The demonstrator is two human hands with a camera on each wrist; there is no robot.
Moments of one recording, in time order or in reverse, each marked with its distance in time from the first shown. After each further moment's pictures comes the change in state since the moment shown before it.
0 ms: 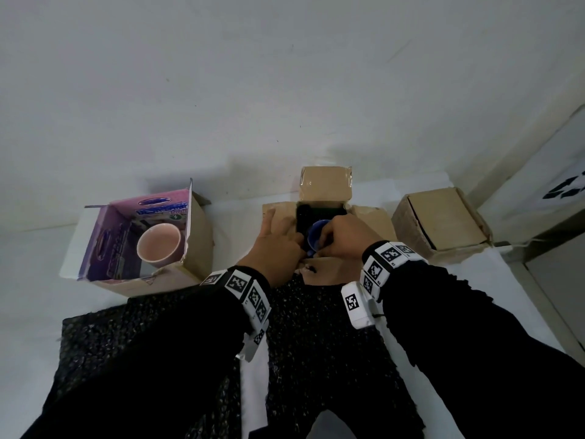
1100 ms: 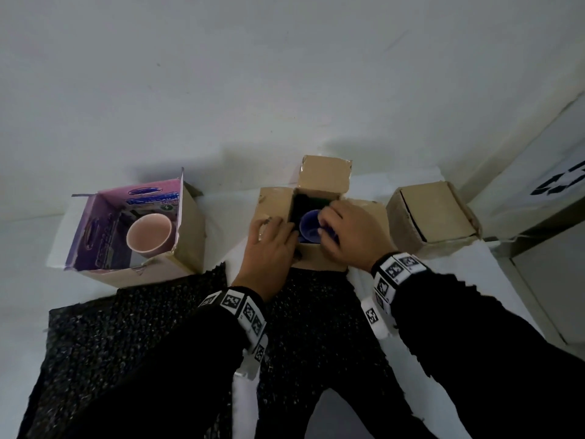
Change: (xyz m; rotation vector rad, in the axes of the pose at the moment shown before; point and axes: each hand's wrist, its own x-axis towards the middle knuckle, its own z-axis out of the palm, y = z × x) left_hand -0.010 0.021 0.045 -0.115 0.447 -0.171; right_hand -0.034 0.015 0.007 -0.216 0.535 -0.420
